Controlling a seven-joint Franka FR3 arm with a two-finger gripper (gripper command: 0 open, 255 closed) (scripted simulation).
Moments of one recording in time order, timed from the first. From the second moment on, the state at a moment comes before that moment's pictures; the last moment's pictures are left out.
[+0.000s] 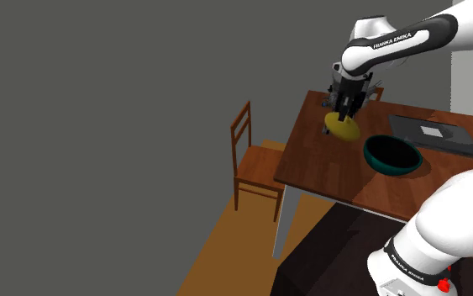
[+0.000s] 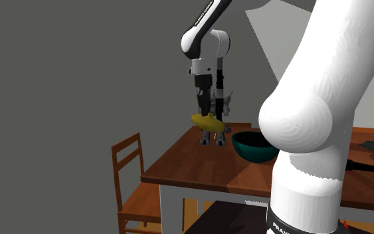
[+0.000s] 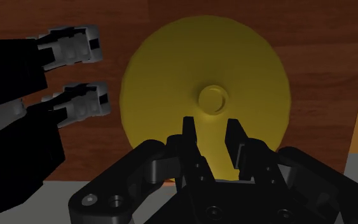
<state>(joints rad) -0.18 -0.27 -0.37 -2.30 -0.21 2.08 -0.76</state>
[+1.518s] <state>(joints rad) -0.34 -0.58 -0.51 -2.32 -0.36 1.84 -1.02</state>
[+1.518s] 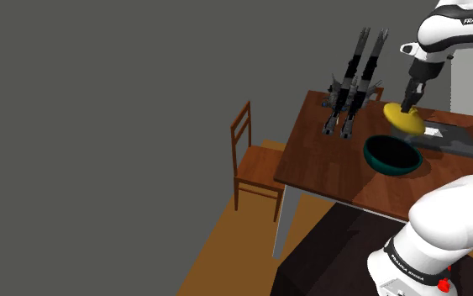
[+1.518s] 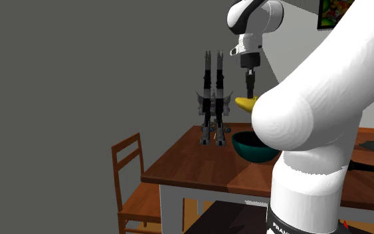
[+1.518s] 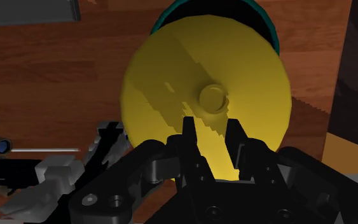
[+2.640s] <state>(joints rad) -0.36 -0.54 -0.59 -2.51 -0.41 2.07 -1.01</state>
